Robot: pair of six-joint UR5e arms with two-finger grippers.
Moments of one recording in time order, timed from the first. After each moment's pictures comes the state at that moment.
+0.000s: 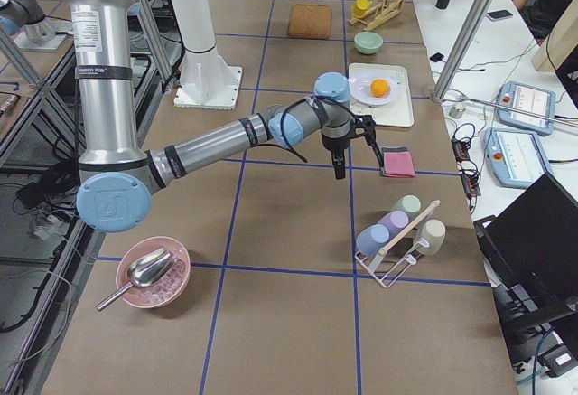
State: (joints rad) left arm -0.99 -1.57 -2.06 -1.61 -2.10 -0.57; right arm 1.22 -1.56 1.92 -1.40 2.23 0.54
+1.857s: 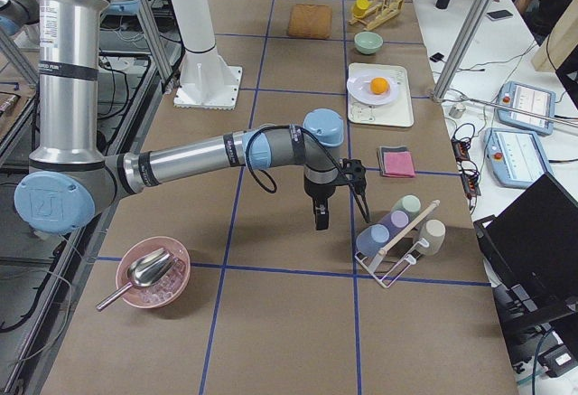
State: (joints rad) left arm -1.29 -1.47 -2.00 -1.57 -2.22 -0.19; right arm 1.43 -1.65 1.92 -1.65 2.25 0.11
